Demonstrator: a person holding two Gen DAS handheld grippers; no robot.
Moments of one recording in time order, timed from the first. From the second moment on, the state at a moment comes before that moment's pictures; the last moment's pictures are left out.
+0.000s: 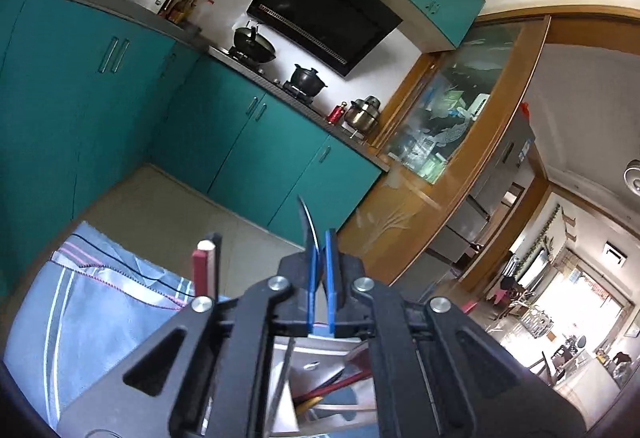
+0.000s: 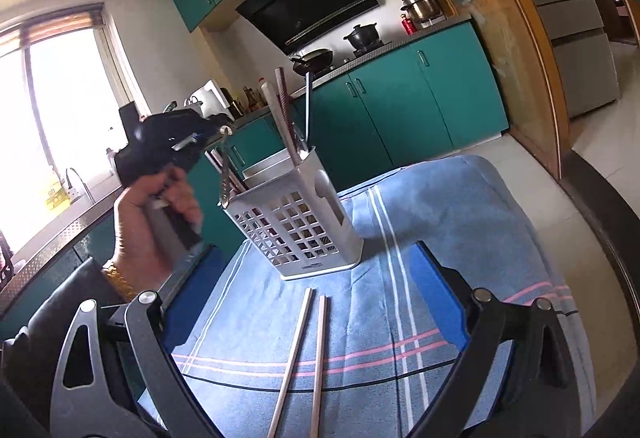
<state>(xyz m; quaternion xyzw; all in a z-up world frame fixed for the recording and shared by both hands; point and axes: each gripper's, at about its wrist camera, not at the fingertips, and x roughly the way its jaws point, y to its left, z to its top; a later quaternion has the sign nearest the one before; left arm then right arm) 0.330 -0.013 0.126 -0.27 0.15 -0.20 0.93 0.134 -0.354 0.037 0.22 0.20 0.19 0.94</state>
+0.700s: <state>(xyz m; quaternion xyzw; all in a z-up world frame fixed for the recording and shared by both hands) 0.323 0.006 0.139 -0.29 0.13 -0.22 0.92 0.148 -0.332 0.030 0.21 0.22 0.21 0.93</state>
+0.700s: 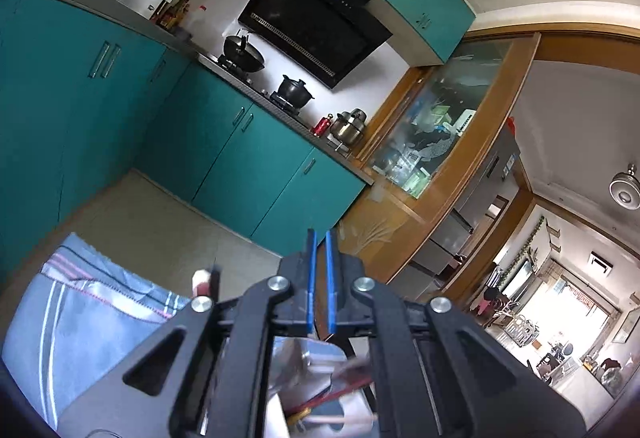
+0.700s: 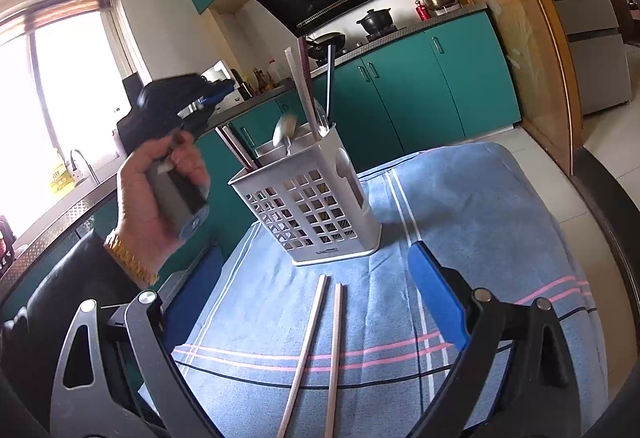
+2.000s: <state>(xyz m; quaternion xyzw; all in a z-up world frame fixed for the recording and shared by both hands) 0.107 -0.022 0.024 -0.02 0.38 -0.09 0.92 0.151 -0.278 -0.011 0.03 0.38 0.16 0.91</state>
